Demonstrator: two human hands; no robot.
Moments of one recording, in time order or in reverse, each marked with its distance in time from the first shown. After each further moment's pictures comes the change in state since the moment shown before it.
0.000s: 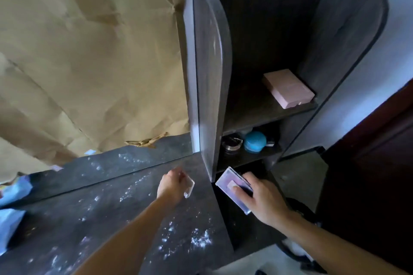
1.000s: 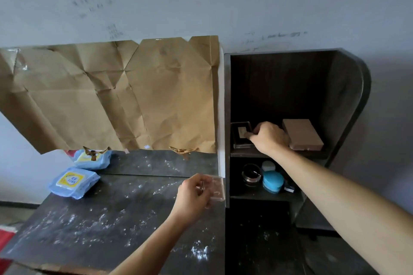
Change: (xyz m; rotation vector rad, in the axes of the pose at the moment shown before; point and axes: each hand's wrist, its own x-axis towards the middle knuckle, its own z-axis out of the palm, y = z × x) left_hand -0.156 0.128 -0.011 -0.448 0.410 0.083; right_hand 0.151 -0.059 -0.135 -0.128 0.038 0.015
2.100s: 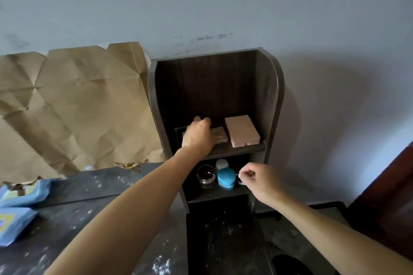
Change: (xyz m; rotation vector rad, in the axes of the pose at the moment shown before) left_hand 0.118 0.149 0.130 0.819 -0.031 0.397; right_hand -0.084 0.147 -0.006 0.288 -0.040 -0.012
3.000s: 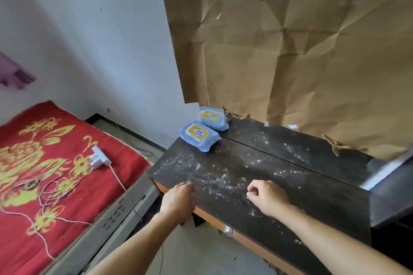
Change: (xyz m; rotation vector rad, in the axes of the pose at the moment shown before) left_hand -0.408 -0.495 -0.088 0.079 -0.167 -0.758; right_hand -0.109 -0.315 0.392 -0.307 -0.628 -0.440
